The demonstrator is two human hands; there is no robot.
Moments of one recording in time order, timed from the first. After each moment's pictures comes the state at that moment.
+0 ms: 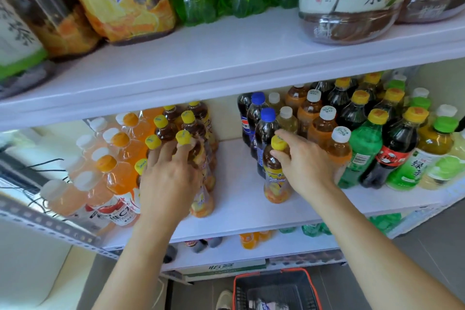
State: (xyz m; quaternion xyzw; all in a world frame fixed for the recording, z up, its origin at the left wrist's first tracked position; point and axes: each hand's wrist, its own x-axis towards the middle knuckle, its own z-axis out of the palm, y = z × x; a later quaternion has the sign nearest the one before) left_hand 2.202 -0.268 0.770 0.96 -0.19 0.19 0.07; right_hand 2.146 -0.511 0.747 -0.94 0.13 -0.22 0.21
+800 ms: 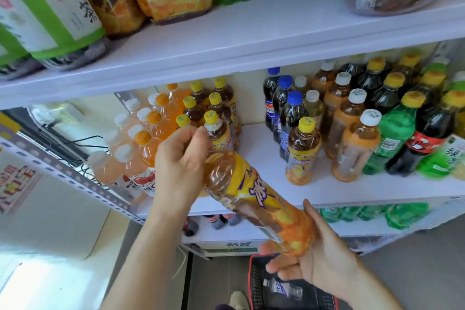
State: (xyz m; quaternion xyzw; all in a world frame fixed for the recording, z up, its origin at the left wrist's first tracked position) left_hand 2.148 -0.256 0.820 0.80 -0.11 0.12 0.57; right_hand 2.026 -0.444 0.696 -0.29 0.19 0.29 0.89
